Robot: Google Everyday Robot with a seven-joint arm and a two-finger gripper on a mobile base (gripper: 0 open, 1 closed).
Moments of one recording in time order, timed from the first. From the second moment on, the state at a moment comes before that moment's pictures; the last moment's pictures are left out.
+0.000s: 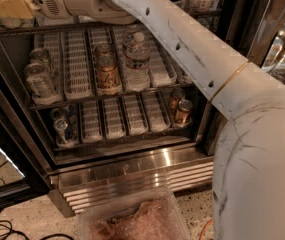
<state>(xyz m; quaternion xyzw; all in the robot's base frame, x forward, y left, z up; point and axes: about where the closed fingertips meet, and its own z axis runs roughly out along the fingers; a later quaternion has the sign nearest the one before) 0.642 0.284 1.070 -0.55 0.47 0.39 0.57</state>
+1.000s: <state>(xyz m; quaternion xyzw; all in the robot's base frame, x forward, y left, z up) 0.644 0.288 1.073 -0.55 0.47 0.40 0.57</state>
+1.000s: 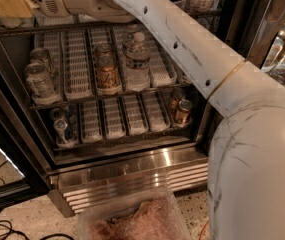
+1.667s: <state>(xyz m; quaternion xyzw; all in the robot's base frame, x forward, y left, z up) 0.641 0.301 1.113 -0.59 0.42 0.38 0.58</state>
